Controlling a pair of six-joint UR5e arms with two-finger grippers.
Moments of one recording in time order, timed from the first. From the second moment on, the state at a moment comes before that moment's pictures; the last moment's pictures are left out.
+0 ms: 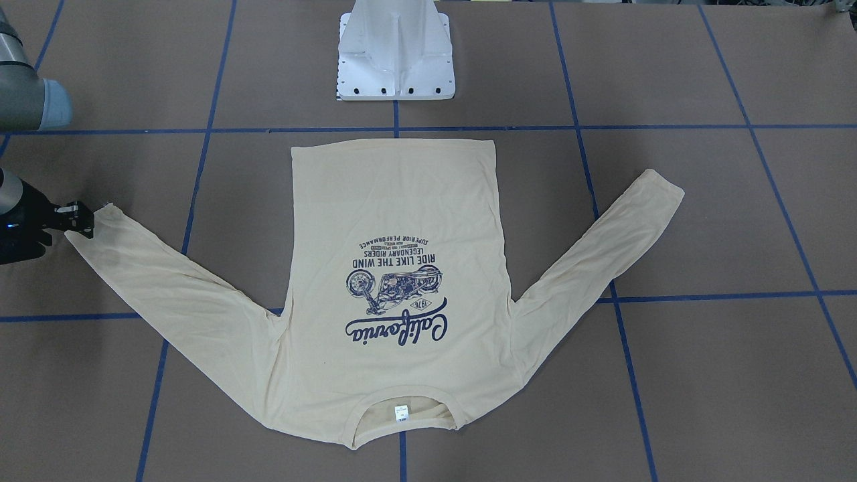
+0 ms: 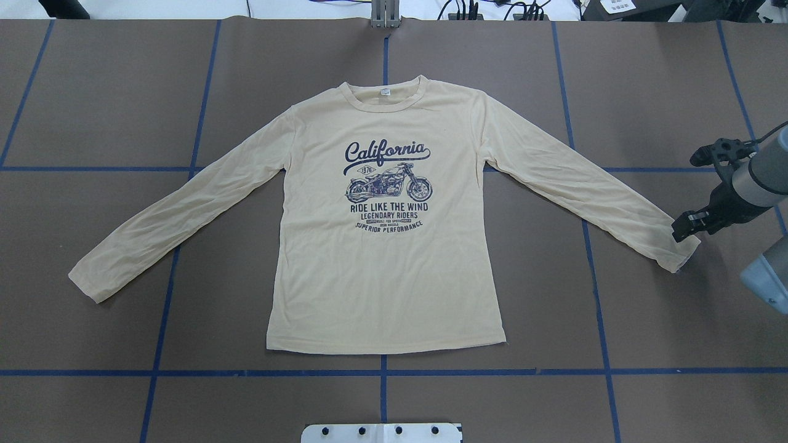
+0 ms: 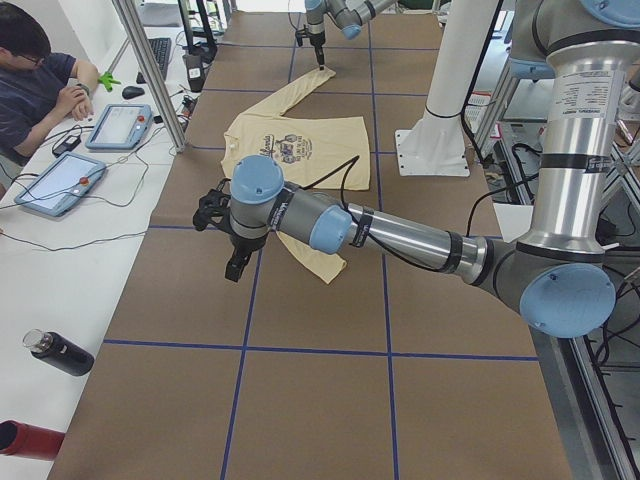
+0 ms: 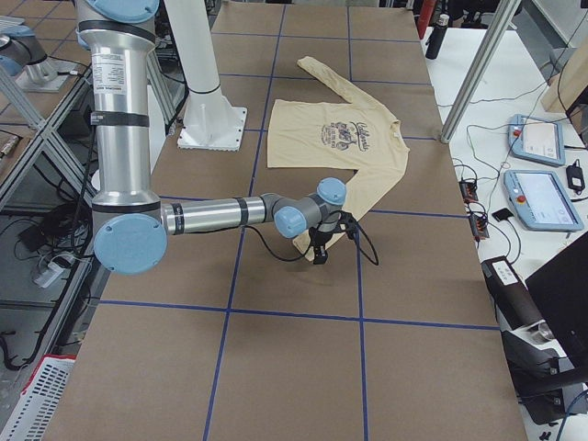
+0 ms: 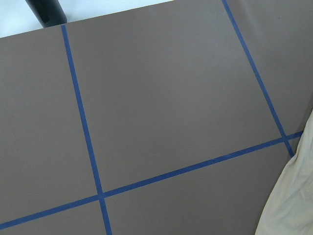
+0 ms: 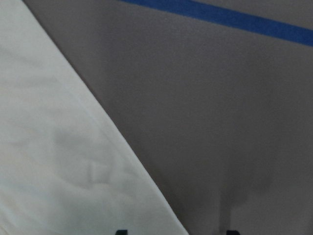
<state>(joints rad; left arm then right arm) -1.57 -1.63 -1.78 -1.75 -2.45 -0.06 0.98 -1.57 1.60 -1.24 2.20 0.48</state>
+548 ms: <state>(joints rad) -1.57 -1.63 -1.78 -1.75 -2.45 -0.06 0.98 -1.56 1.60 -1.26 2.21 0.48</state>
